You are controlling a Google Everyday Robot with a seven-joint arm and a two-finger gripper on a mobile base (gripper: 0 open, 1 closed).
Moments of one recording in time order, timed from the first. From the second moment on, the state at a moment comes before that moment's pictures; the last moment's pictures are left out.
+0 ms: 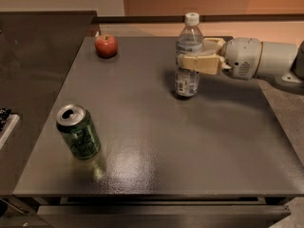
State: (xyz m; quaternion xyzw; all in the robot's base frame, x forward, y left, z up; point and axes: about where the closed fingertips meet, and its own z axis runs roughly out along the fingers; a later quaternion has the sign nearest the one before) arm 0.571 -0.105 0.955 -0.41 0.61 0.38 0.56
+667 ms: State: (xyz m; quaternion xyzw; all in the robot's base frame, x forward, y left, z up) arm 0.570 -0.109 0.944 -0.41 0.60 0.39 0.57
